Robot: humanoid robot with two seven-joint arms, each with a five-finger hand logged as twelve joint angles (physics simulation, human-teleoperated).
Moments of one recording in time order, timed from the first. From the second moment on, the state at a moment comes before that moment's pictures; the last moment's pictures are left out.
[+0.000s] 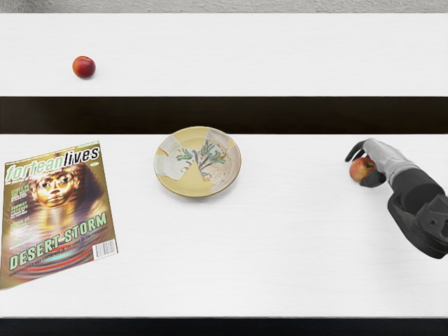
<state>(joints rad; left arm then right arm) -0.01 0.00 0.40 -0.15 0.02 -0.02 -0.04 0.74 -0.73 0.29 1.51 -1.32 -0.36 -0.61</state>
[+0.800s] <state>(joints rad) -0.01 0.00 0.40 -0.15 0.02 -0.02 -0.04 0.79 -0.74 0.33 1.50 -1.17 -0.34 -0.61</state>
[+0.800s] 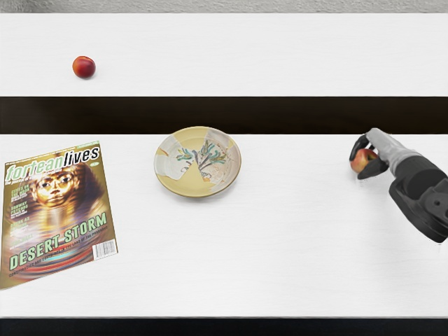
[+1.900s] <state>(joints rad) -0.01 0.00 0.40 -0.15 0.02 -0.02 -0.04 0.98 -0.24 0.59 1.38 -0.88 0.08 -0.61</state>
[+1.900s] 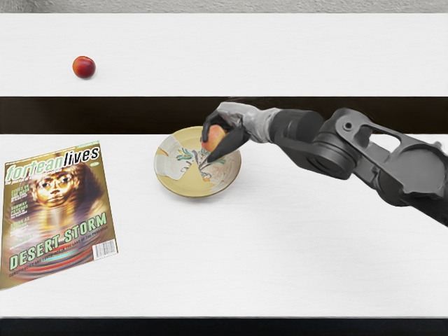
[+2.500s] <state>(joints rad) -0.01 0.00 0.40 -0.15 0.02 -0.02 -0.04 1.05 -0.07 0.46 1.27 -1.12 0.08 -0.61</state>
